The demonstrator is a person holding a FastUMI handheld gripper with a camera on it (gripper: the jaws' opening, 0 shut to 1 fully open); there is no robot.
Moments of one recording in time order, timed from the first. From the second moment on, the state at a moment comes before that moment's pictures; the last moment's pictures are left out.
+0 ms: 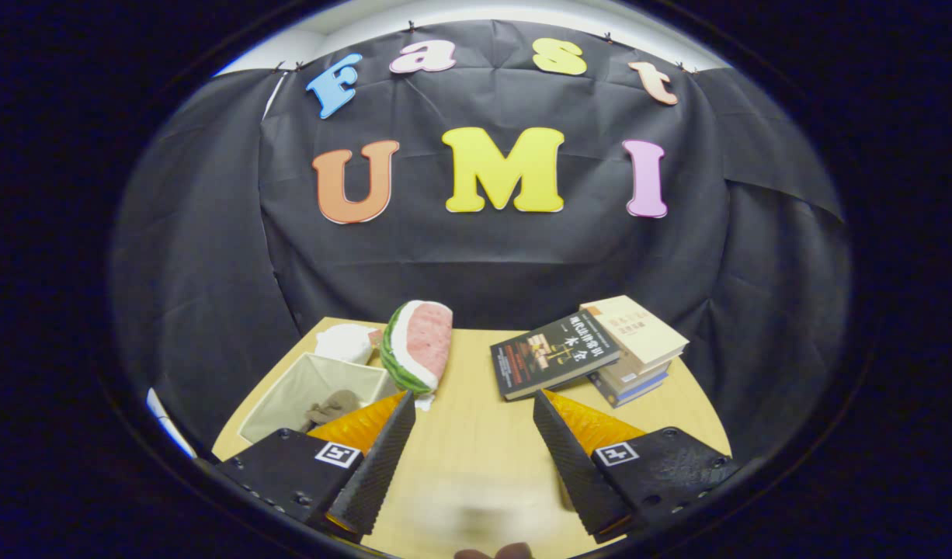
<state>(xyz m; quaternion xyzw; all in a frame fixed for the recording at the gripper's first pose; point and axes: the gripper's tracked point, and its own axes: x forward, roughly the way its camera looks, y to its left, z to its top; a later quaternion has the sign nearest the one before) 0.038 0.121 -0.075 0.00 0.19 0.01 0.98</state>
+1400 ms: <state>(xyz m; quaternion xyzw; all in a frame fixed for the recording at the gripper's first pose) 0.109 -0.063 -0.343 -0.01 0.35 -0.02 0.94</state>
